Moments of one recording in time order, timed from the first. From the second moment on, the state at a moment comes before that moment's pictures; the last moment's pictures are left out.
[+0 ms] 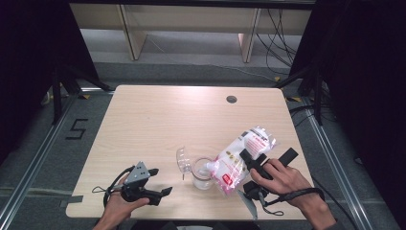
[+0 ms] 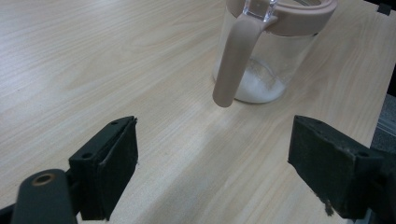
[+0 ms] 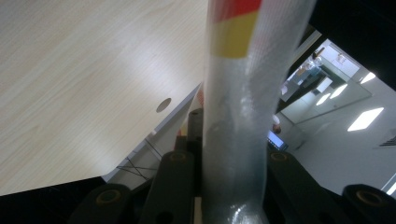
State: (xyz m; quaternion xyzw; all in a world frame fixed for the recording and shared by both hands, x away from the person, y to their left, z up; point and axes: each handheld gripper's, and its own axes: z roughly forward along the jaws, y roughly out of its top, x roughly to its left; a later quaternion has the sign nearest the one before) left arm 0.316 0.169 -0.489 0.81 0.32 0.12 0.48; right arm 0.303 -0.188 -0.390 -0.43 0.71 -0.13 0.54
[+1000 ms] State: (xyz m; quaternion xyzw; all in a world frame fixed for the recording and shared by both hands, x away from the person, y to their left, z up) left arm 0.316 0.169 -0.489 0.81 0.33 0.12 0.47; right arm 0.303 -0.188 -0.385 -0.43 0.71 -0.15 0.53
